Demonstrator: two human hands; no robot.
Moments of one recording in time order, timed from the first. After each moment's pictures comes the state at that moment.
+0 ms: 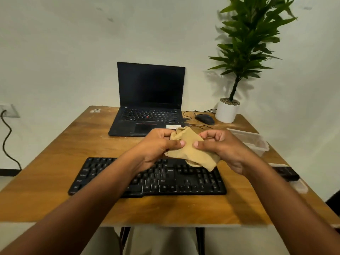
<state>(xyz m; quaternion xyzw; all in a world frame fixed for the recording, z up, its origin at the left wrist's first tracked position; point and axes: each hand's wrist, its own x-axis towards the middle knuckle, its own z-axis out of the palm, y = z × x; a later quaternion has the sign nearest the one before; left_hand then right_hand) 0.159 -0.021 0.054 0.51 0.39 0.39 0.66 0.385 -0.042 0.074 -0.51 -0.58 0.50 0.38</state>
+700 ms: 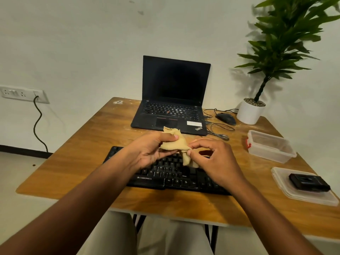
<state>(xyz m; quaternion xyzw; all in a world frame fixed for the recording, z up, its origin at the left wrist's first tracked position) 0.094 -0.044 0.053 0.26 0.45 0.45 0.72 0.303 -0.063 0.036 -0.51 -0.75 0.19 0.38</state>
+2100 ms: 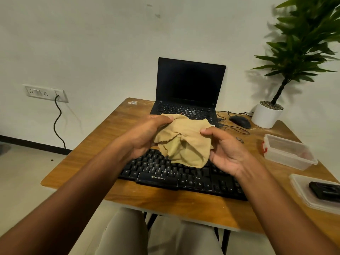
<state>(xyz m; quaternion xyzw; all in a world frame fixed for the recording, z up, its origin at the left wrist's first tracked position) 0.044 -0.053 0.077 0.46 0.47 0.46 0.60 0.272 -0.038 0.069 -0.38 -0.32 0.75 0.44</state>
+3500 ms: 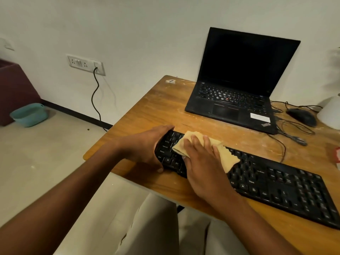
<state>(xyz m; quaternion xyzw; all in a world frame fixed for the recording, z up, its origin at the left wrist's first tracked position) -0.087 -0.063 -0.005 0.71 0.62 0.07 0.34 0.136 -0.065 -0.036 -0.49 -0.86 0.10 0.09</state>
